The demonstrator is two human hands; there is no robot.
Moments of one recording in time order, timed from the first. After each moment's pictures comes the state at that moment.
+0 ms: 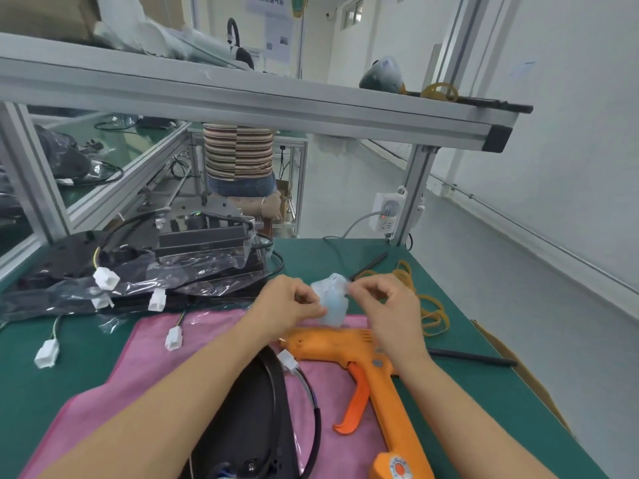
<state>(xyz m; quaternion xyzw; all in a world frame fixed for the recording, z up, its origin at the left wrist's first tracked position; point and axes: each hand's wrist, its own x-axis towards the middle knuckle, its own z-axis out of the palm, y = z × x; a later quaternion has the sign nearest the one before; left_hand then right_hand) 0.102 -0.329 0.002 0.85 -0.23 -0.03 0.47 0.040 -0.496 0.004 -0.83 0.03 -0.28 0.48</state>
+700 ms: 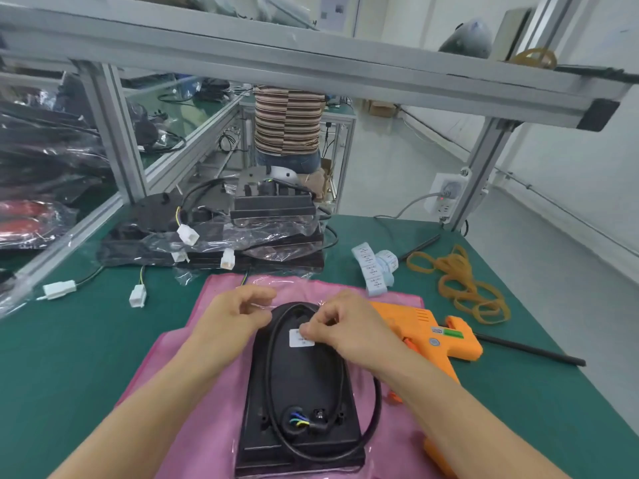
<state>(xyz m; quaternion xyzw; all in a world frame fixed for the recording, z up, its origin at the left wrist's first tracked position) 0.020 -0.209 -0.017 0.80 0.01 -0.02 0.59 0.021 -0.388 0.000 -0.91 -0.08 0.07 0.39</state>
